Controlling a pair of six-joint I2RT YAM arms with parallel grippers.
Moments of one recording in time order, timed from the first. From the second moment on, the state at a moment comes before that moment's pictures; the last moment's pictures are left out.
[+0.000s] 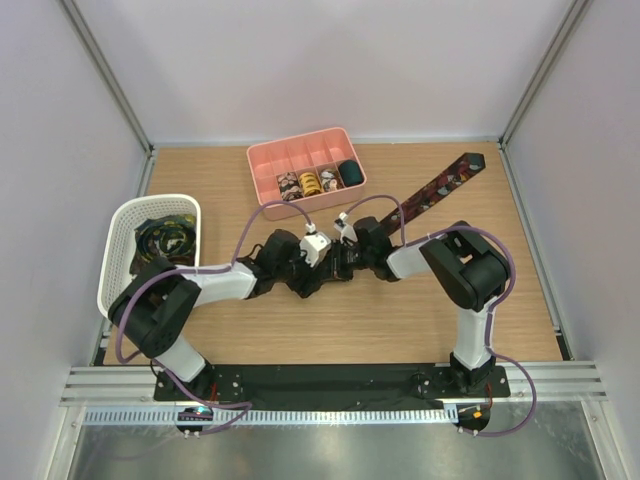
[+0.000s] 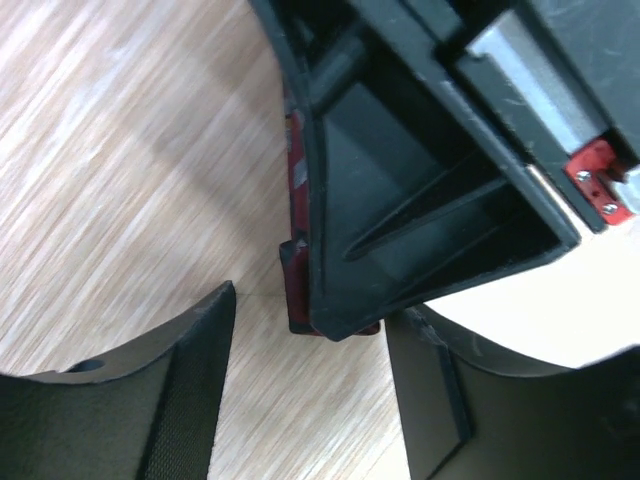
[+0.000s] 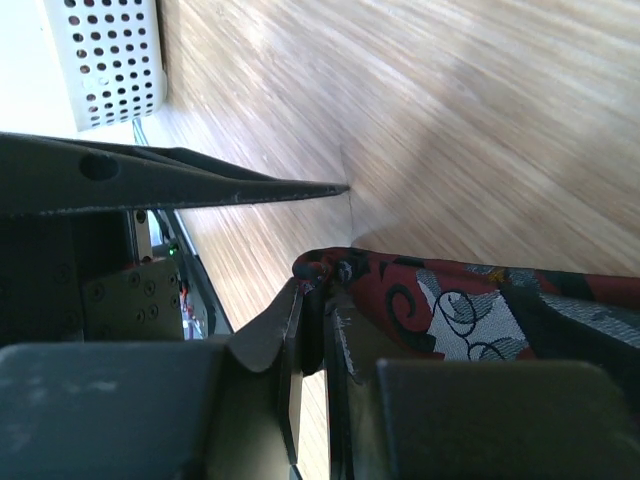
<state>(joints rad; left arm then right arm) -0.68 1.60 0.69 0.15 0.23 0.09 0.60 1.94 0.82 0.47 -0.69 0.82</state>
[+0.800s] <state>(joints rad) -0.68 1.63 0.73 0.13 0.36 0.11 0.58 1.87 0.81 0.37 -0.63 0.74</state>
